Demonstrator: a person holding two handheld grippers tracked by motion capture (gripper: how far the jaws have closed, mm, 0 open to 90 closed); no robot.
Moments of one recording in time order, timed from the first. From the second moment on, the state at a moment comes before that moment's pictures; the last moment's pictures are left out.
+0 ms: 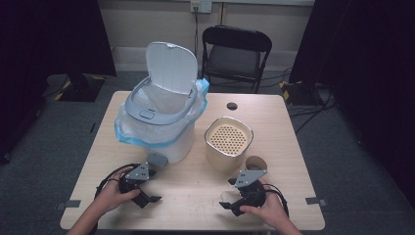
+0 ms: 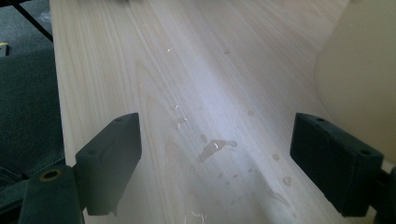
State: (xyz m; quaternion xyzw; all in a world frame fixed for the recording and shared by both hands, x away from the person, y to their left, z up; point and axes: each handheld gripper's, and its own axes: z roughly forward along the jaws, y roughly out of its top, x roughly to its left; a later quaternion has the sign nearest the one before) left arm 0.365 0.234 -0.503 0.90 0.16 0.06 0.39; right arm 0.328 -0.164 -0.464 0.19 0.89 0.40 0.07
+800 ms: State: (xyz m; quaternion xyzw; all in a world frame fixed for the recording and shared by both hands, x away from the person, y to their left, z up) left arm 0.364 0.233 -0.503 0.91 0.15 0.06 0.39; right arm 0.313 -0.202 -0.459 0.21 0.89 0.40 0.07
